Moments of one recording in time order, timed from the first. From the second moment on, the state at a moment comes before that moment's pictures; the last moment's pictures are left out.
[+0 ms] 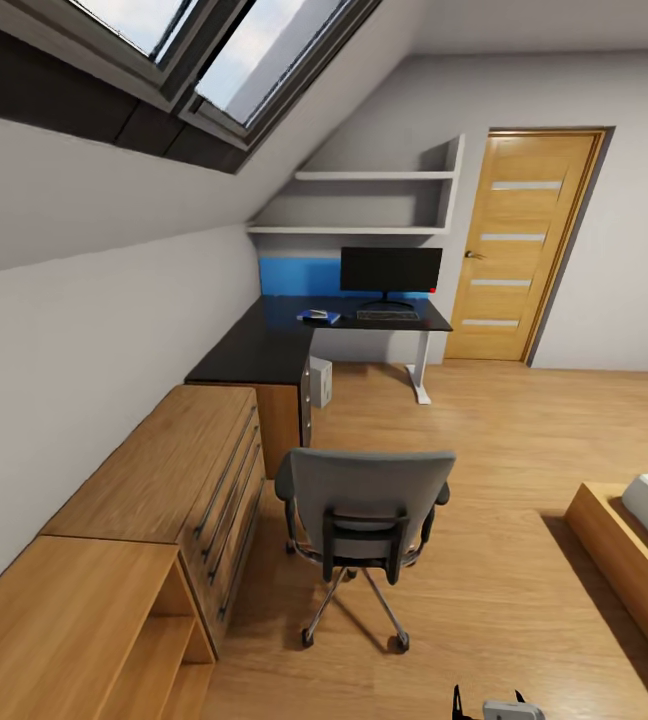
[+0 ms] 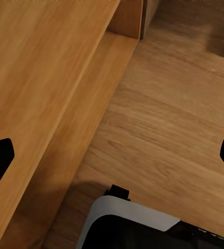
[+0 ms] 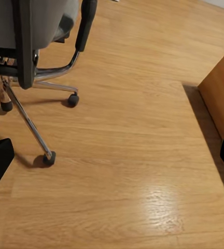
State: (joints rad) left arm 0.03 -0.02 -0.11 -0.48 0.33 -0.33 0.27; right arm -0.35 0.02 0.69 0.01 -0.44 -0.79 -0.48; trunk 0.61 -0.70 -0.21
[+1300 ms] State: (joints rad) left arm -0.30 -0.14 -0.11 -0.48 0.32 -0.04 0.28; right arm -0.39 -0.02 0.69 -0.07 -0.45 -0.74 -0.40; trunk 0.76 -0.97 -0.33
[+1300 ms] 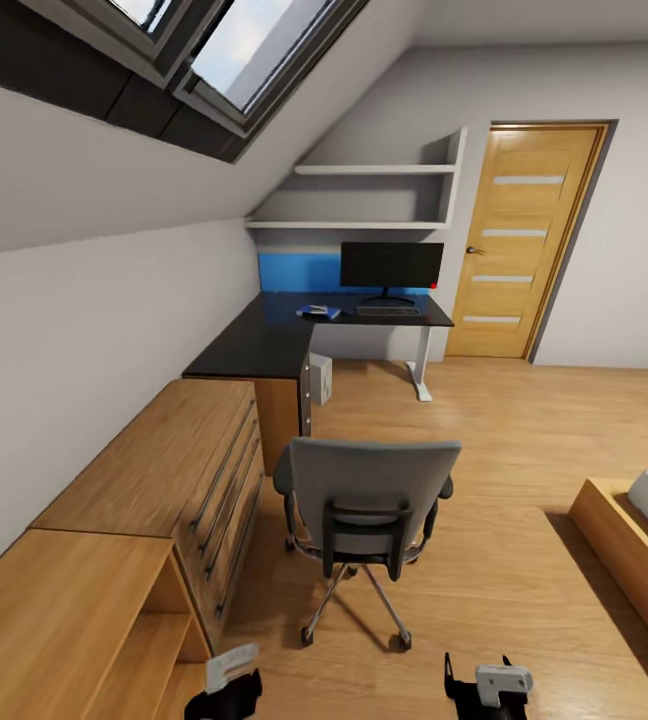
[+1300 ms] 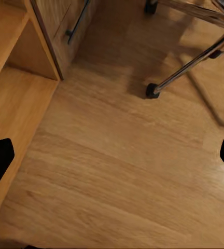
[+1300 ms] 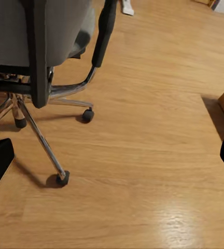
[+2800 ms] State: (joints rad) left arm -0.65 -0.17 -0.11 -0.32 0.28 0.04 0.27; right arm -0.71 -0.04 0.67 -0.07 -0.86 -0.47 -0.08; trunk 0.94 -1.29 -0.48
